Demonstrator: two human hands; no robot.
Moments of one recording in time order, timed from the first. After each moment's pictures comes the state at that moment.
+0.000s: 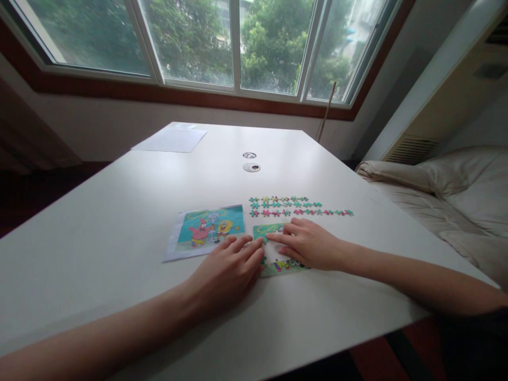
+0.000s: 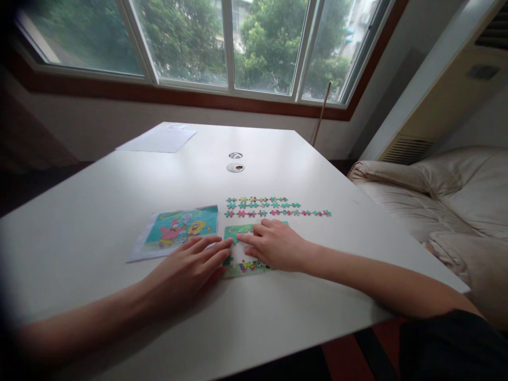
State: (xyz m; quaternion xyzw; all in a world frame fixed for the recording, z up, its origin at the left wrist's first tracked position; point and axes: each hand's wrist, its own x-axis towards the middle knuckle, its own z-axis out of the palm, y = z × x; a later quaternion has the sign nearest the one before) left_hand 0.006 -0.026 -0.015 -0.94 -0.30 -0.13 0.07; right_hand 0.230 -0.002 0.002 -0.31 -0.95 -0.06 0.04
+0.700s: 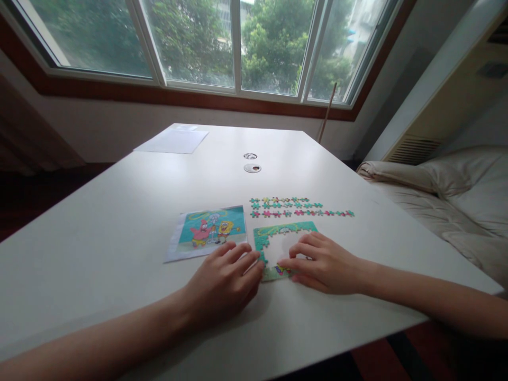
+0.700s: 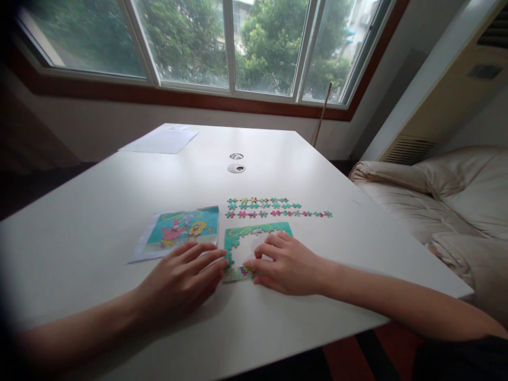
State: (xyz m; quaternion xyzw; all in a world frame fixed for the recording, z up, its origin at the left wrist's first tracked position) left_hand 0.003 -0.033 -0.011 -0.94 -0.25 -0.22 0.11; right_hand 0.250 -0.031 0.003 -0.25 -0.96 -0.06 0.09
